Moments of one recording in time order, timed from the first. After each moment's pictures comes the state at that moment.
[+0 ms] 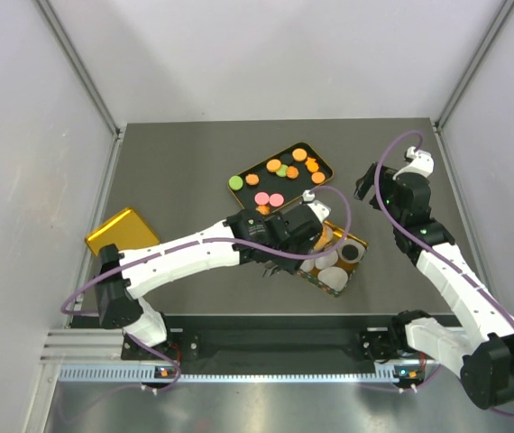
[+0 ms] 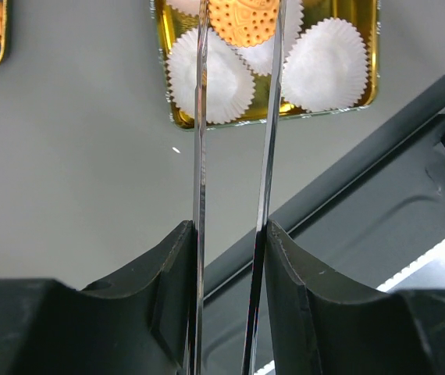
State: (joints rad) left arm -1.18 1.59 1.52 -0.93 -0.22 -0.42; right arm 0.24 1.00 0.77 -0.13 0.24 0.44
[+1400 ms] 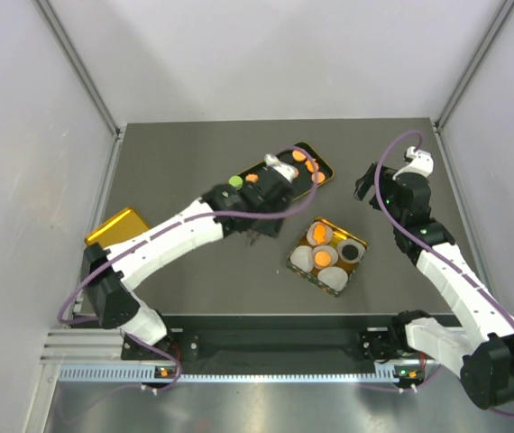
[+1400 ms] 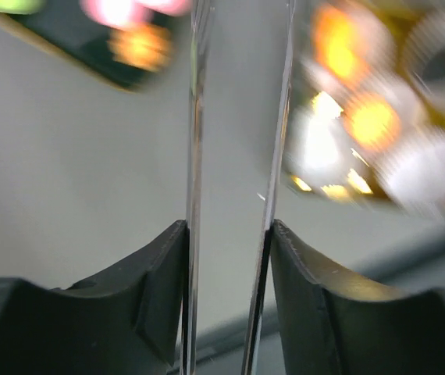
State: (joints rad) left arm -1.00 1.57 1.51 -0.89 -0.28 -0.42; right arm 0.24 1.00 0.77 -0.13 0.23 0.44
